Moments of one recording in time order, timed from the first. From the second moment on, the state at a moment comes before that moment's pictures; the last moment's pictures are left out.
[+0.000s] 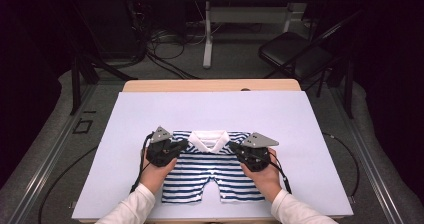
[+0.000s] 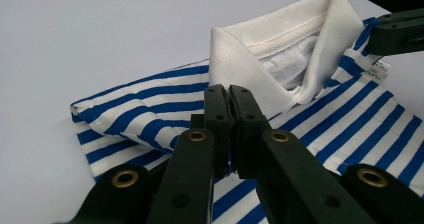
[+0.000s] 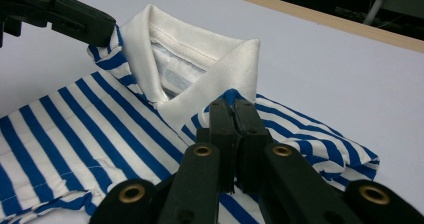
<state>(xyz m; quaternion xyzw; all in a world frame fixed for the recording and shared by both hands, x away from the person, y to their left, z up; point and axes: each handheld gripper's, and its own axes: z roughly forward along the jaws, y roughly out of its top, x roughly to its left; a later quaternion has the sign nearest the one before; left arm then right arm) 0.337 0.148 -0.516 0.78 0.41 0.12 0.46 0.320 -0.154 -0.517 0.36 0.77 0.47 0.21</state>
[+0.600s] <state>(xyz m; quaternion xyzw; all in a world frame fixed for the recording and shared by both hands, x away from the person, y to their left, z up) 0.300 0.153 -0.516 0.78 0.40 0.10 0.48 0.283 -0.166 -0.520 0.35 0.77 0.49 0.21</state>
